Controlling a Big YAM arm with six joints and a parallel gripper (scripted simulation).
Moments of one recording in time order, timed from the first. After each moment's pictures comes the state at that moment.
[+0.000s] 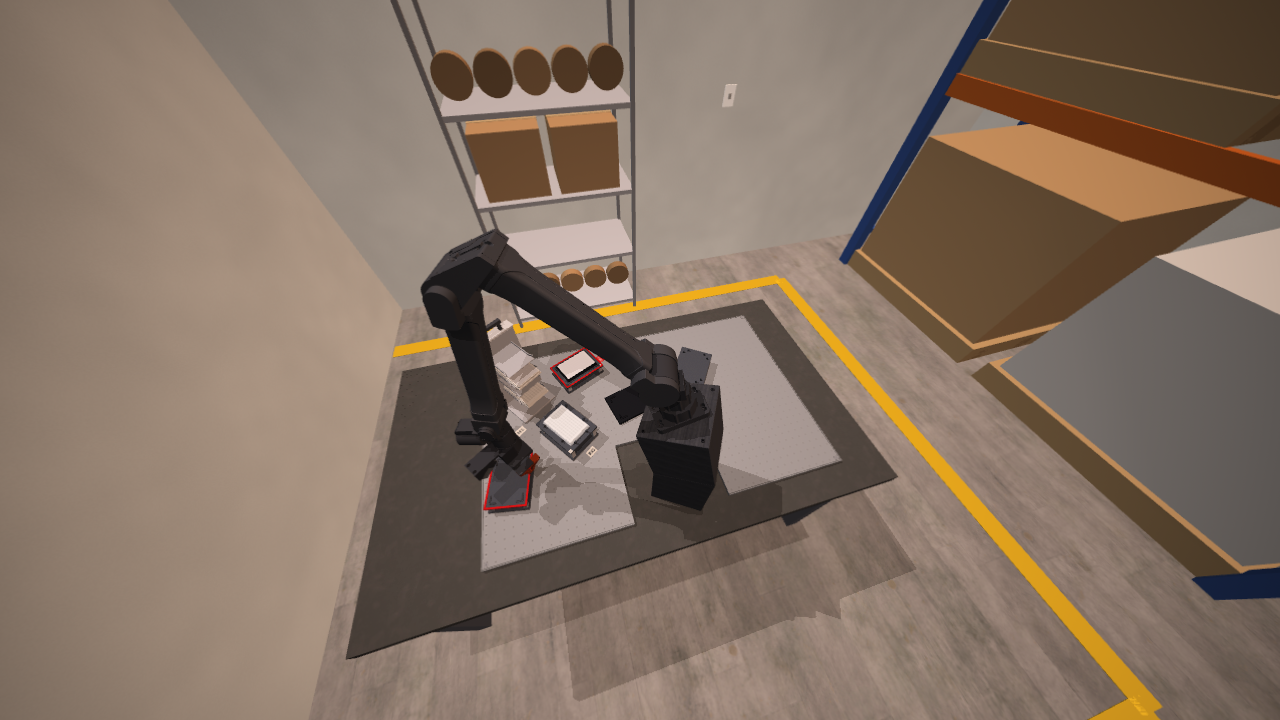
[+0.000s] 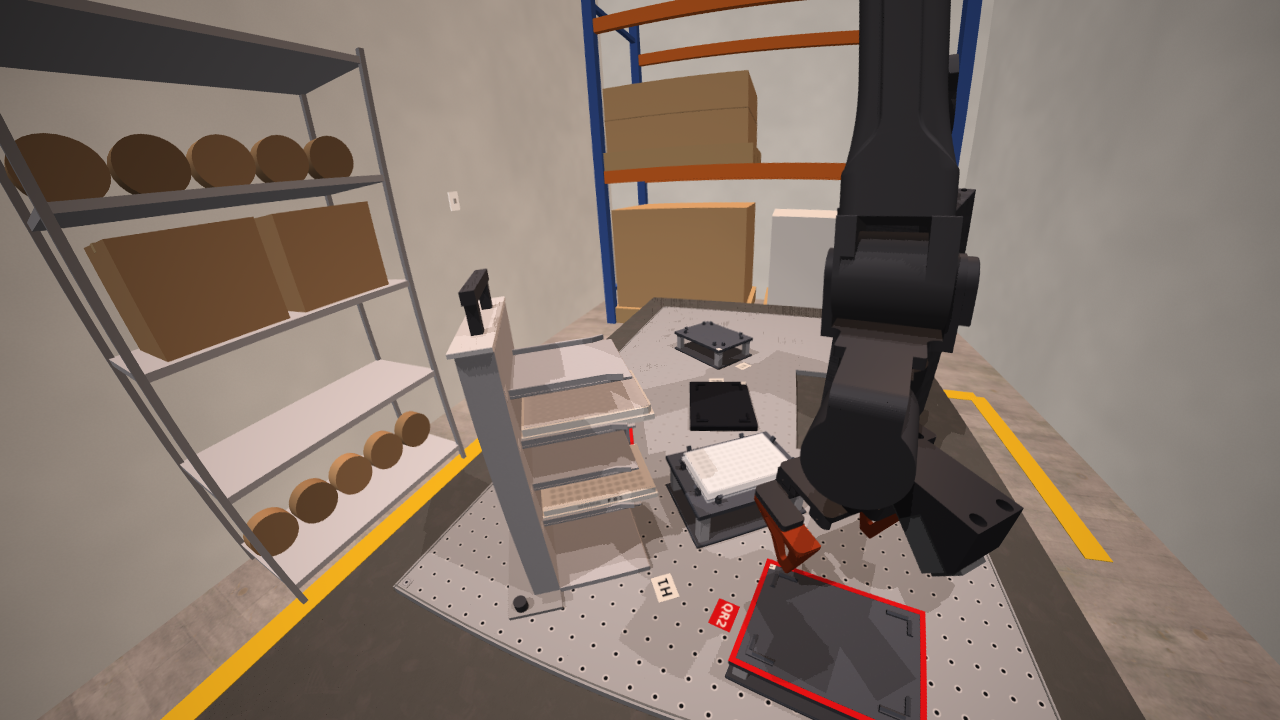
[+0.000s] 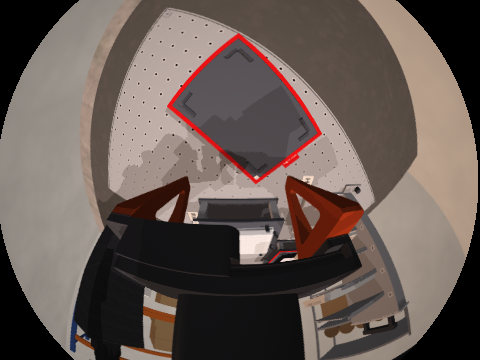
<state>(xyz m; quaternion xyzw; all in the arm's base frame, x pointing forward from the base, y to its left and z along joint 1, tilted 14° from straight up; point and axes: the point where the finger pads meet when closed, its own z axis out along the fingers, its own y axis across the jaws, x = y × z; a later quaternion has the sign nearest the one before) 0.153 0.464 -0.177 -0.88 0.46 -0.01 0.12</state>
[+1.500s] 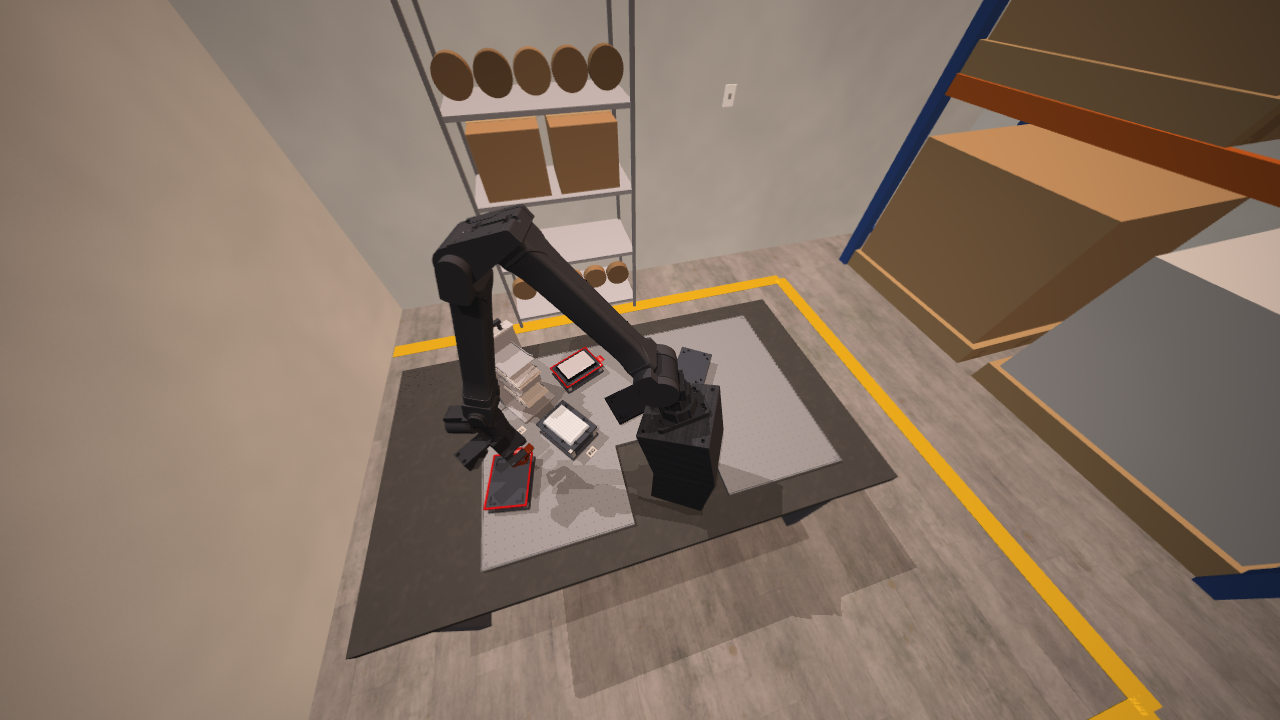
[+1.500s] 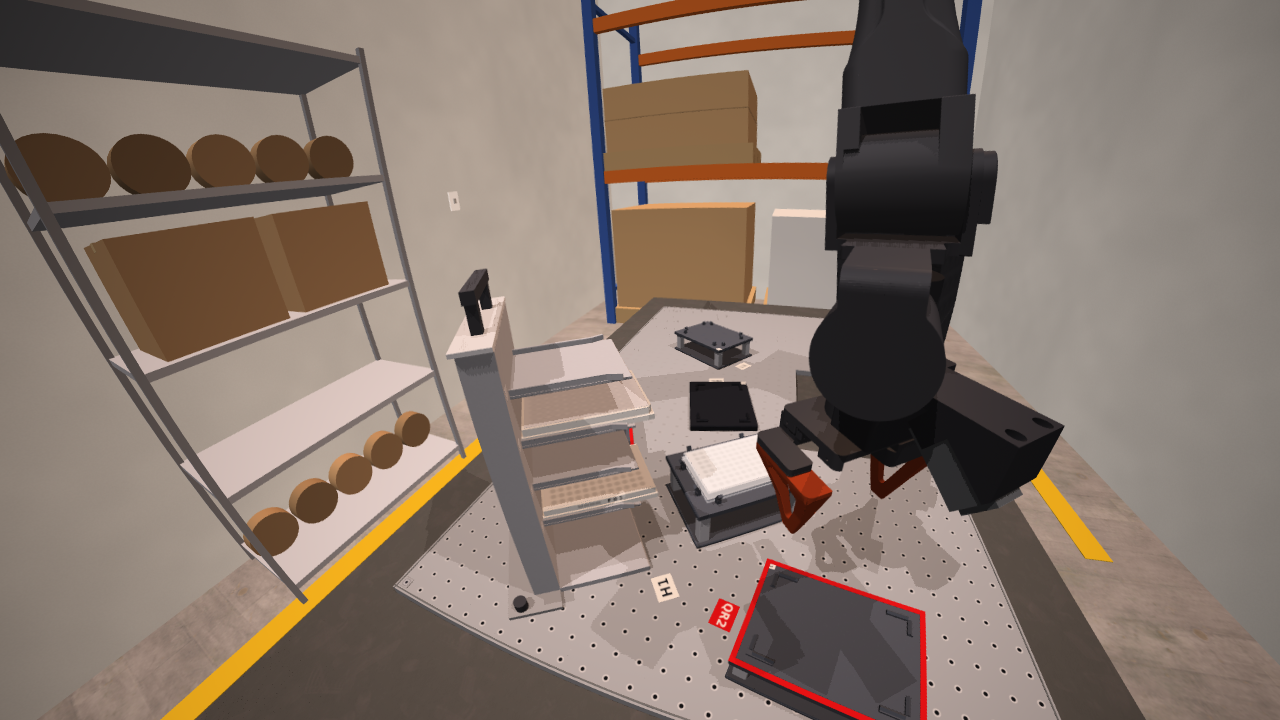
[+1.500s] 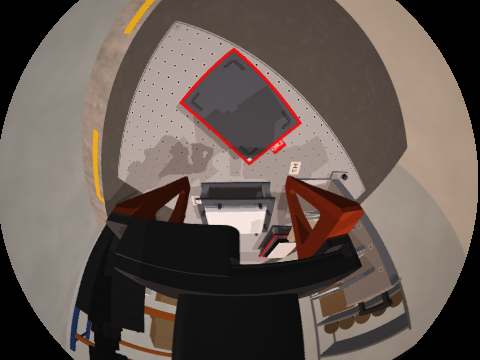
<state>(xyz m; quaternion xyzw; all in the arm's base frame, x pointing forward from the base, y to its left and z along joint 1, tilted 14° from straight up) 0.150 0.455 -0.121 -0.88 0.46 -0.01 0.12</state>
